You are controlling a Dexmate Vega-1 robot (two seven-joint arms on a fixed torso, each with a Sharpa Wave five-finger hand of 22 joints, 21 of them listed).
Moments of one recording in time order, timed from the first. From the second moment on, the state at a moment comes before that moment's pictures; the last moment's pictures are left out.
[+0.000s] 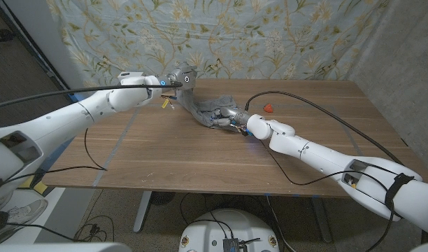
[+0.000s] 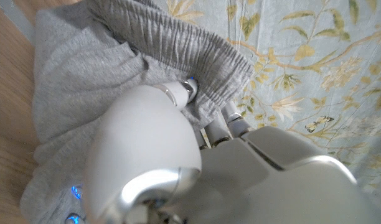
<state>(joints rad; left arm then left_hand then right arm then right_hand) 0.21 0.91 0.98 -1.57 1.84 -0.17 0.16 1.36 0.19 0.74 -0.13 0.20 1.00 -0.11 0.41 0.25 0.84 -0.15 0.35 0.31 0.79 -0.06 0.32 0.26 0.15 0.01 1.16 0.30 -0.43 -0.43 -1.02 -1.22 -0.36 -0.01 0.10 0.70 0.18 0.39 0.06 0.18 0.58 -0.02 0.21 0.19 0.41 0.05 0.22 0.21 0.36 -0.04 0.22 0.35 0.23 0.03 0.50 0.17</state>
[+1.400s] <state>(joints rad) -0.08 0.69 1.34 -1.29 1.86 -0.27 0.53 1.06 0.12 0.57 -0.04 0.17 0.54 -0.20 0.19 0.21 0.61 -0.16 0.19 0.28 0.70 -0.07 0.24 0.23 0.18 -0.03 1.21 0.17 -0.42 -0.43 -1.02 -1.17 -0.37 0.04 0.10 0.70 0.18 0.40 0.04 0.18 0.59 -0.02 0.21 0.18 0.41 0.04 0.22 0.21 0.36 -0.05 0.22 0.35 0.21 -0.02 0.49 0.17</state>
